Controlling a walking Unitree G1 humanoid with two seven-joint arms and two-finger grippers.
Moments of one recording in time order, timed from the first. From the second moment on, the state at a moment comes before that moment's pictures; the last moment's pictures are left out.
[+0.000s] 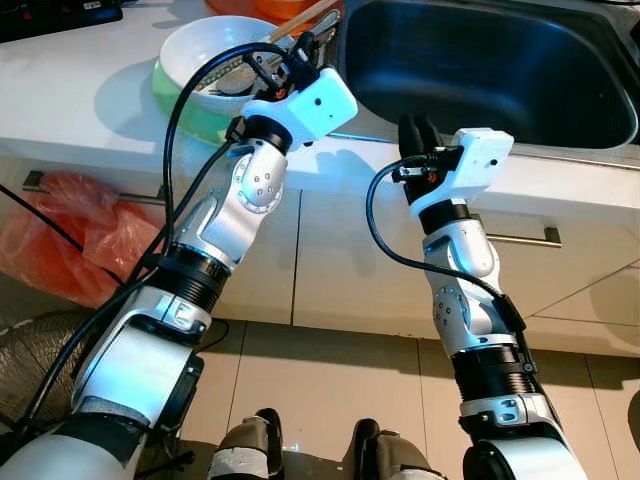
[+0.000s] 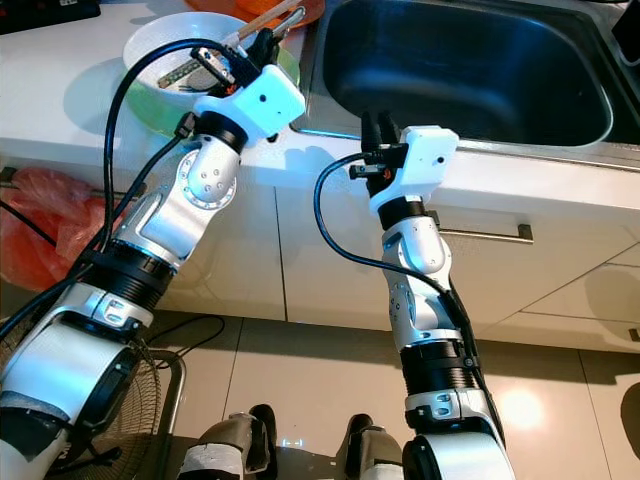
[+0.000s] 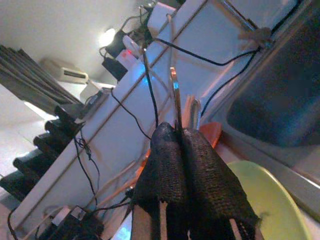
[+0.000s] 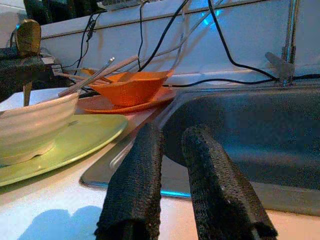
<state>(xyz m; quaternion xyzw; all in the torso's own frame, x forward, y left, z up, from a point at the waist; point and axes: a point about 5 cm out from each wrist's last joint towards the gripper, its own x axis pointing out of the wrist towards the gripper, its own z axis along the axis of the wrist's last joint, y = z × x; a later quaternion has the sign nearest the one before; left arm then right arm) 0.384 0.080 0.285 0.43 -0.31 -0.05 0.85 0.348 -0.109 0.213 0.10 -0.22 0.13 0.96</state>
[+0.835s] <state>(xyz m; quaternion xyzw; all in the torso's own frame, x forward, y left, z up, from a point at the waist) 0.364 0.068 0.315 0.28 -0.33 -0.13 0.89 0.349 -0.108 0.211 0.10 -0.21 0.13 0.96</state>
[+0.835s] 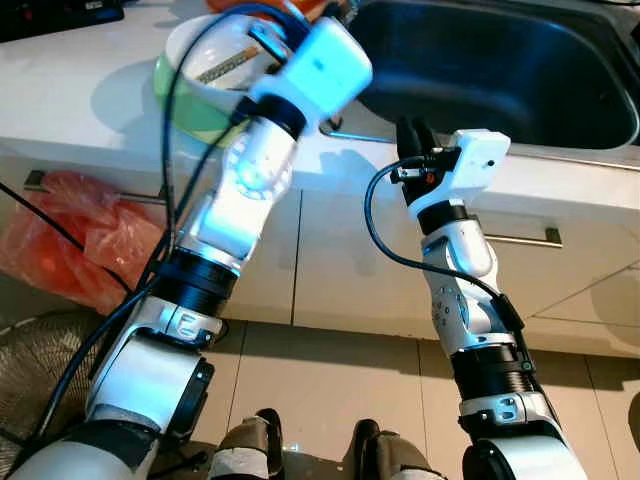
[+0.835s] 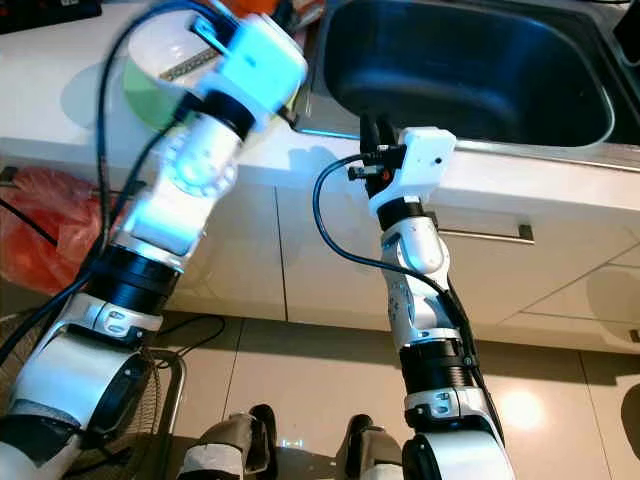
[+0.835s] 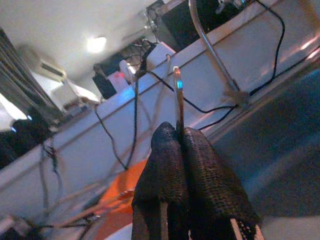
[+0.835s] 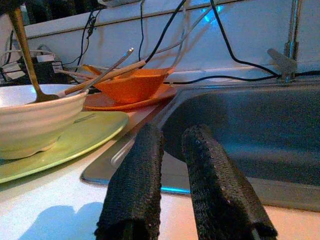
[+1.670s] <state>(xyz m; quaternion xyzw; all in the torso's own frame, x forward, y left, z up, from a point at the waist) 0.333 0.100 0.371 -0.09 -0.40 -0.17 0.90 0.350 -0.105 0.209 0.10 -0.21 0.14 0.96</state>
